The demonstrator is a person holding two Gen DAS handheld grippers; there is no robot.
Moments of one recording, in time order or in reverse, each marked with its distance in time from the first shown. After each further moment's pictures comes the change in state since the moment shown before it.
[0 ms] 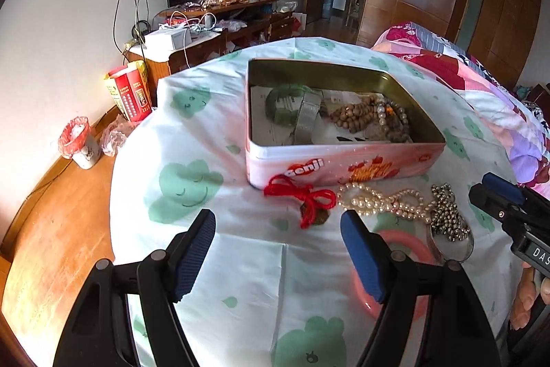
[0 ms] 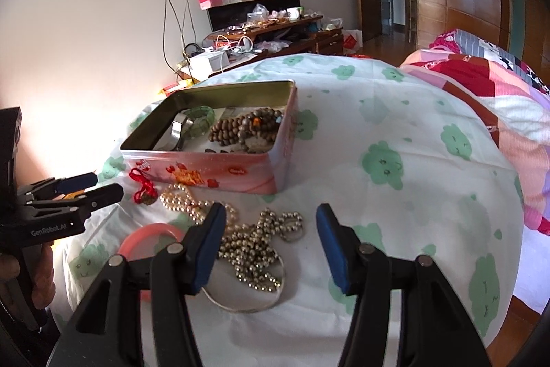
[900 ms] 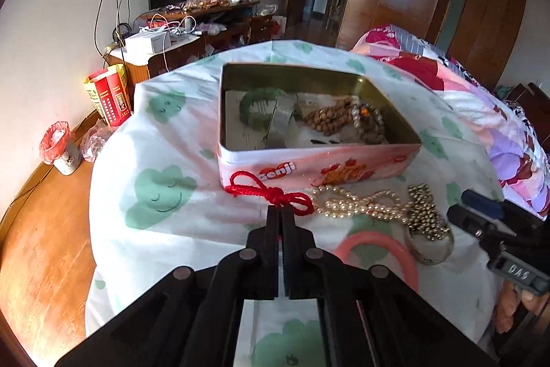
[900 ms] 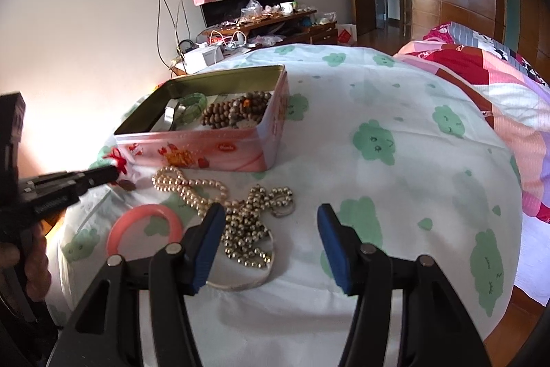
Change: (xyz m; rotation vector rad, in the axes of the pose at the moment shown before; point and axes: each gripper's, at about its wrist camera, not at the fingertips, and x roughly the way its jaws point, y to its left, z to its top) left arm -0.009 0.000 0.002 0.017 -0.023 -0.097; right arm -0.001 -0.005 -0.016 0.012 0.022 -0.013
